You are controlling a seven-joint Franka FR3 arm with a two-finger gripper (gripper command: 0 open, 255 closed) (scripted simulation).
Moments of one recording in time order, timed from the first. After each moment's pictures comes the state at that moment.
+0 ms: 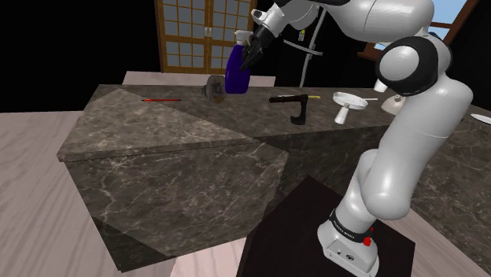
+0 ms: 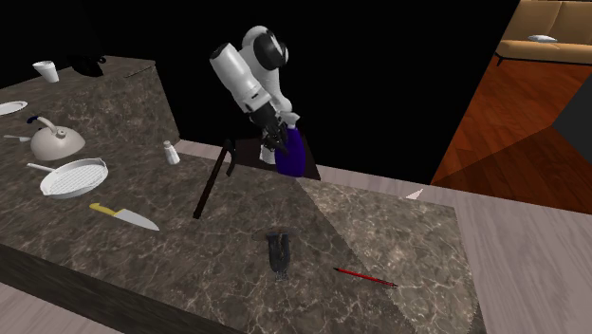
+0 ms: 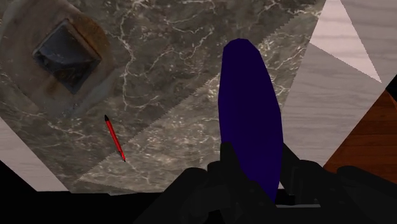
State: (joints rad) arm 0.35 0.01 -0.56 -1.60 0.56 1.73 -1.39
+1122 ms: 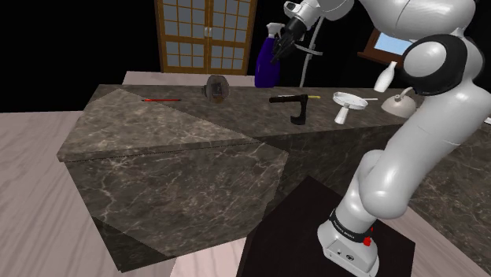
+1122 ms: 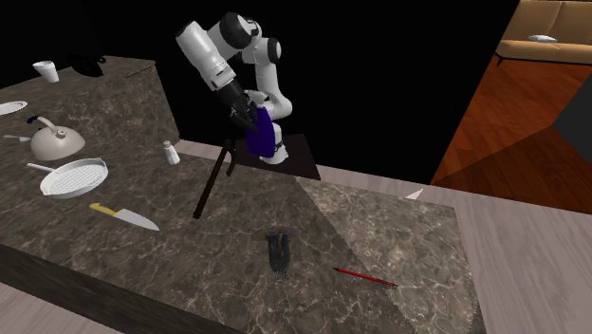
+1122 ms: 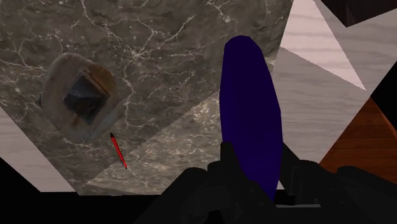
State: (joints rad) arm 0.27 -0.14 -0.64 -1.62 0.48 1.56 -1.46
